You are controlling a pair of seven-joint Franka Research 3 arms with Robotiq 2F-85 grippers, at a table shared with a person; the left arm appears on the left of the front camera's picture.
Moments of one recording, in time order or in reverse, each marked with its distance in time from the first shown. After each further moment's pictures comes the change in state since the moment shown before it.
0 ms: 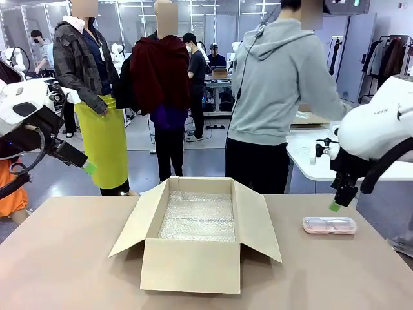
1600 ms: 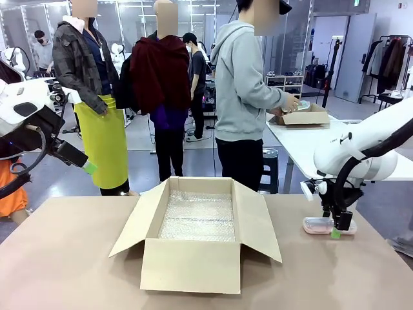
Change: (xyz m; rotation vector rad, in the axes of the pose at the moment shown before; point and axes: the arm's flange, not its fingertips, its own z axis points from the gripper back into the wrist) left arm 0.000 0.000 0.000 0.002 0.001 0.000; right arm -0.033 -0.085 -0.165 0.295 0.100 0.246
